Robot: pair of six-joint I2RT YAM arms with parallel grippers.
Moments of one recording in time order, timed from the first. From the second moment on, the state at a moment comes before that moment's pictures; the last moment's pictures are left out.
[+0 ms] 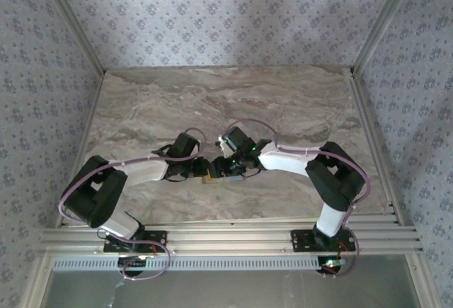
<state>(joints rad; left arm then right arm) -0.62 1.52 0.64 -0.14 0.25 -0.62 0.84 1.74 1.01 -0.25 -0.41 0.57</state>
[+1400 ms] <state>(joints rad) -0.39 1.13 0.37 -0.10 0.36 -0.78 0.77 1.81 0.98 -0.14 -0.44 0.59</state>
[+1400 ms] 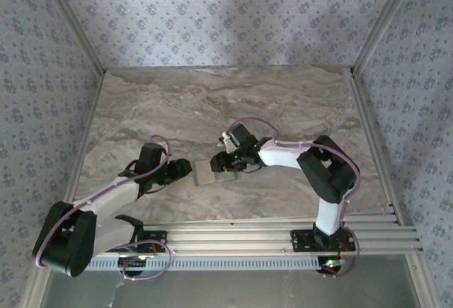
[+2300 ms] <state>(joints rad) -0.48 1.67 0.93 -0.12 0.42 -0.82 0.56 1.74 1.36 -0.62 -0.24 0.37</state>
